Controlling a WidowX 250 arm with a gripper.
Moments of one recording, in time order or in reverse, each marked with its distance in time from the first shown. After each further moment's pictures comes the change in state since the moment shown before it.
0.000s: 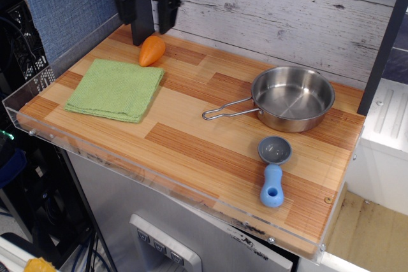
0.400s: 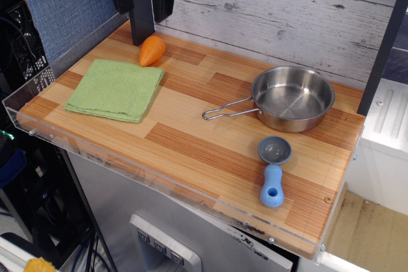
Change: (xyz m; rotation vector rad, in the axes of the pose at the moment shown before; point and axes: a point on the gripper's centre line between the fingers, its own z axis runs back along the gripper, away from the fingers) arm -0.010 0.002 0.015 -0.045 -0.010 -0.050
